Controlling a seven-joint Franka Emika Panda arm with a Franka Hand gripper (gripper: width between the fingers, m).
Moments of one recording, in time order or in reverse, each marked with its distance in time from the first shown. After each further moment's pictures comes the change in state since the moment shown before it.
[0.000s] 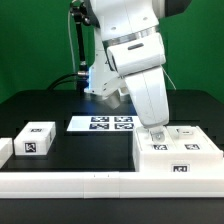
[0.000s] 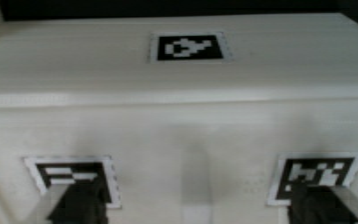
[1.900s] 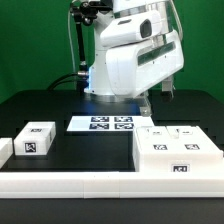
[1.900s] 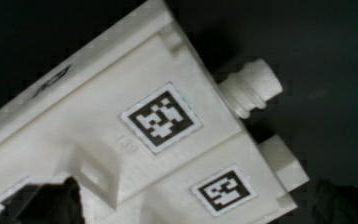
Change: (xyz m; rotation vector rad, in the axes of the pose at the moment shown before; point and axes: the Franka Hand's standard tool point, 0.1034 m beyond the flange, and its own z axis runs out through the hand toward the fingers) arm 0.020 -0.043 -0.035 -0.058 -0.066 0.718
